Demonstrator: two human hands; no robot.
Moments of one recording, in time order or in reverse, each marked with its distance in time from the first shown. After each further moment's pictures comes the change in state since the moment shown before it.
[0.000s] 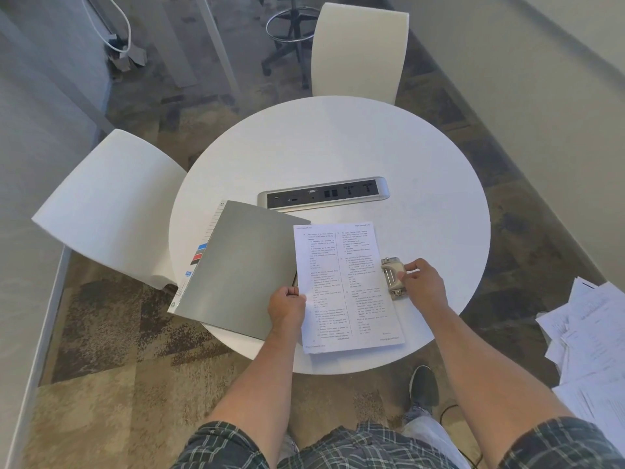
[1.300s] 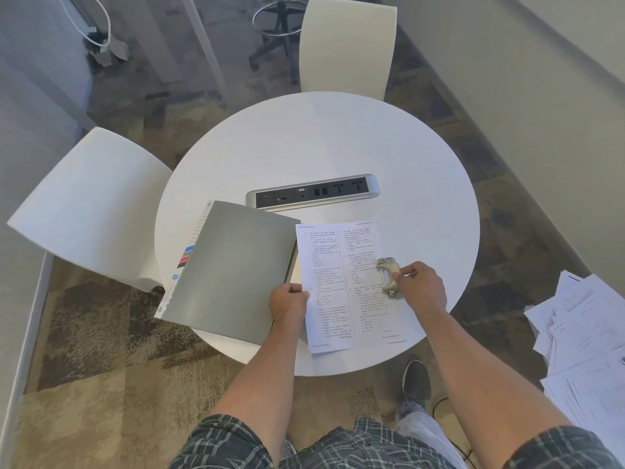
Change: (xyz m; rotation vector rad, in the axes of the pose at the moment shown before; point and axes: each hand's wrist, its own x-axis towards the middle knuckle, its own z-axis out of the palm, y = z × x) left_hand 0.000 0.011 0.021 0.010 -0.040 -0.014; right_hand -0.005 -0.001 -0.008 -0.121 0.077 0.120
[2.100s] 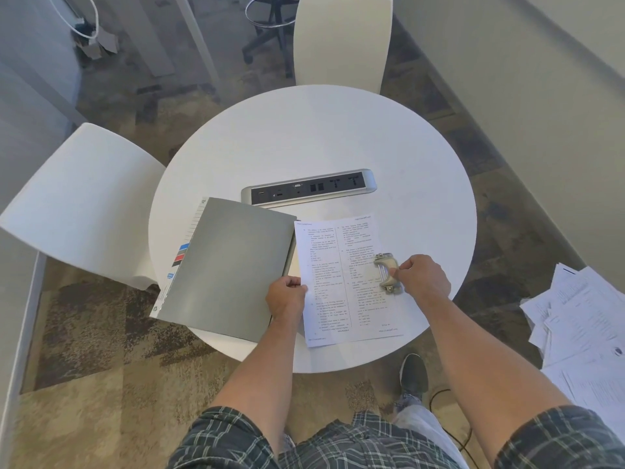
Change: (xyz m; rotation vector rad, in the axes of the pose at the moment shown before) left_hand 0.006 0.002 0.003 0.051 -0.006 0.071; right_hand 0.009 -0.013 -0.012 -0.212 -0.050 0.032
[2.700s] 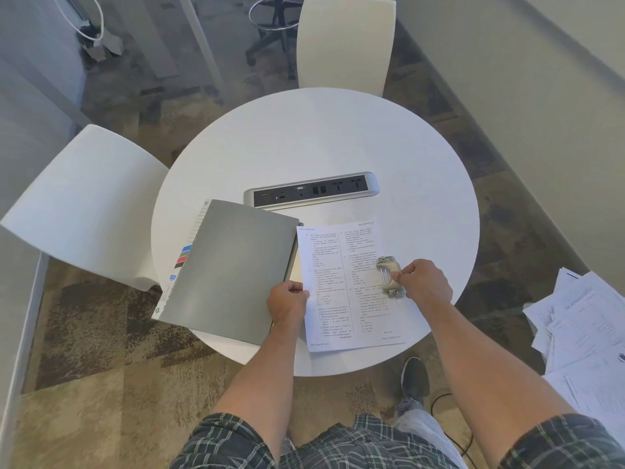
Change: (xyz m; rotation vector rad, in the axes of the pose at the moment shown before) left_hand -0.002 -0.003 -0.002 0.064 -0.011 0.042; right_hand -0.002 0.002 0.002 -0.010 0.006 -0.016
